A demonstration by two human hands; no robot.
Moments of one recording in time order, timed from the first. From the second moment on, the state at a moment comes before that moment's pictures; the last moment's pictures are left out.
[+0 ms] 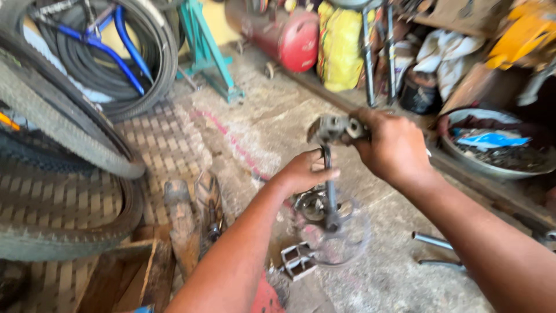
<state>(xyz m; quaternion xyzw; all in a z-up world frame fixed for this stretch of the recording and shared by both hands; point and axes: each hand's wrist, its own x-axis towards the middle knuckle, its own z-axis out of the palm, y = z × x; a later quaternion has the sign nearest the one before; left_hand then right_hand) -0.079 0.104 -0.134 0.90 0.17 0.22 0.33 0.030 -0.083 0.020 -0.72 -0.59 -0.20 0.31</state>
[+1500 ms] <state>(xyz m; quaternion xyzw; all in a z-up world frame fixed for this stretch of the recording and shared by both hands) -0.038 -0.055 0.133 0.63 0.14 0.58 0.49 0.036 -0.169 0.119 -0.56 -0.56 -0.23 0.56</state>
